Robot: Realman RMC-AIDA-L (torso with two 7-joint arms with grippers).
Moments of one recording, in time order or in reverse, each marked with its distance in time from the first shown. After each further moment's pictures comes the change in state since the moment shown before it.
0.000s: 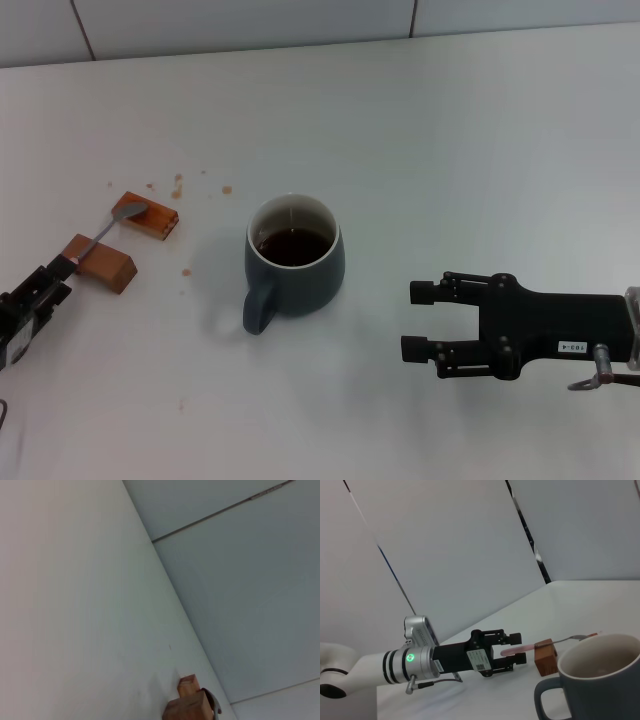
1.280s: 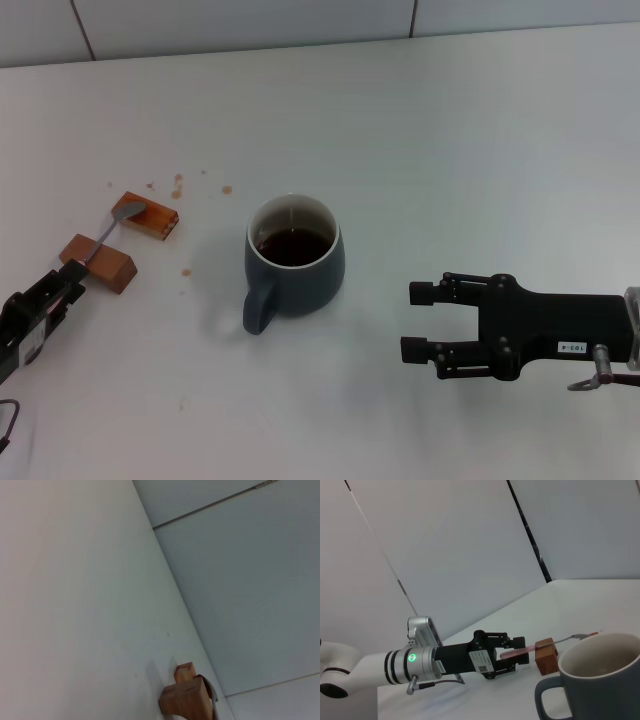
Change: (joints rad) left arm -0.013 0.000 0.006 -0.025 0.006 -0.001 -0.022; right arm 0.002 0.000 0.000 0.000 -0.004 0.000 0.000
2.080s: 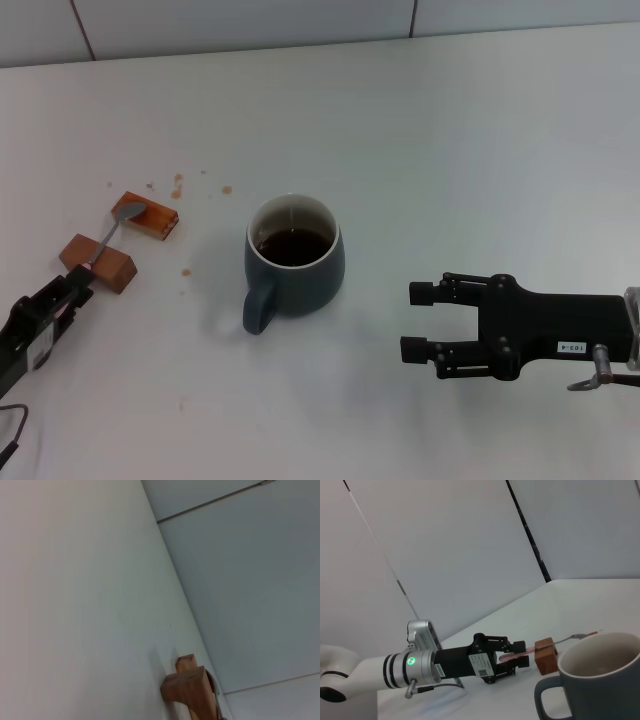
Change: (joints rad) left arm -0.002 -0.003 -0.004 -0.028 0.000 -0.001 -0.001; right arm 0.000 0.000 0.000 0.002 0.000 0.002 0.003
